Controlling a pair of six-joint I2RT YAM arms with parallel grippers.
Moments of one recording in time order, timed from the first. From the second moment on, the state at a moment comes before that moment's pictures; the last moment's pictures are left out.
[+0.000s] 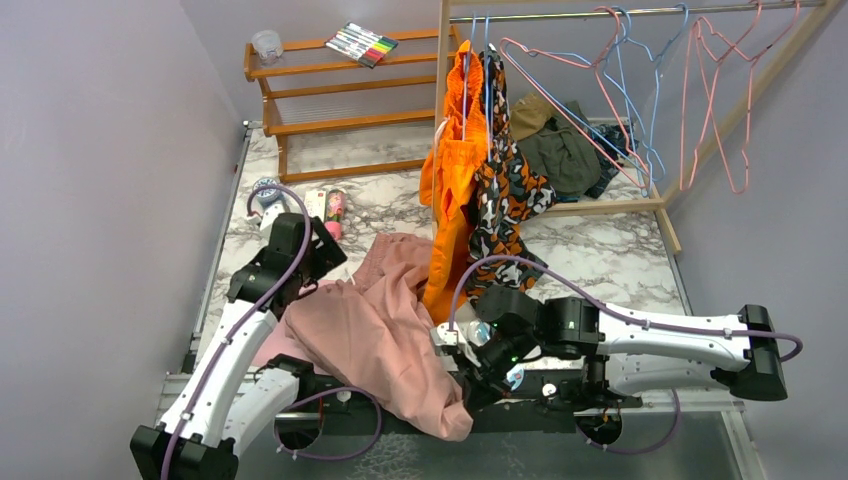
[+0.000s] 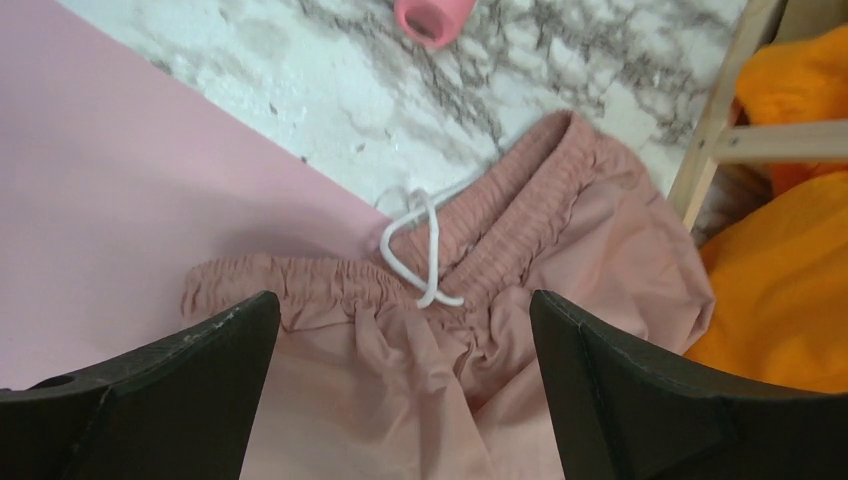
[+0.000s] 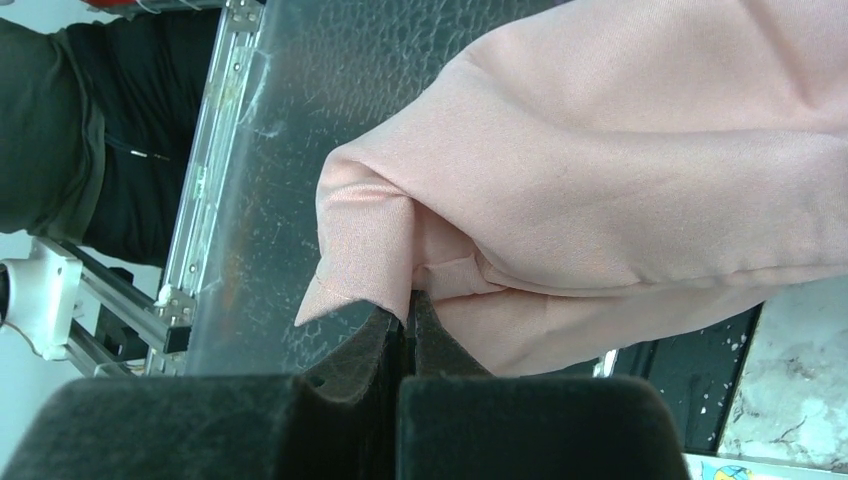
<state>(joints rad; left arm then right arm) -0.28 0.83 0.83 -0.80 -0.28 -0.78 1.34 1.04 0.80 -0.47 -0.74 0.09</state>
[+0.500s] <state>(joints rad) -0.31 0.90 0.65 -0.66 0.09 -0.70 1.34 1.05 0.78 -0.47 -0.74 0.12</state>
